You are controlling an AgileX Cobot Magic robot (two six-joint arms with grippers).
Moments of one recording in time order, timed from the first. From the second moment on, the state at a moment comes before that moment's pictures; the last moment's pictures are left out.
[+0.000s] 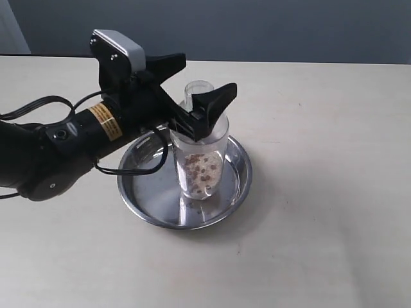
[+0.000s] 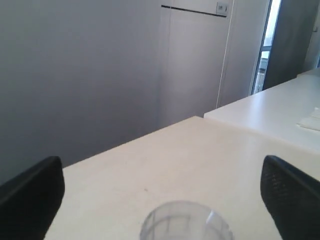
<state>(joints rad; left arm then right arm) -0.44 1.73 -0.66 0.31 -1.09 -0.27 0.12 0.05 0.00 0.07 0.25 0.12</state>
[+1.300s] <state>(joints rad) -0.44 0.25 -0.27 0.22 0.20 -0.25 0.12 0.05 0.00 0.07 0.25 0.12</state>
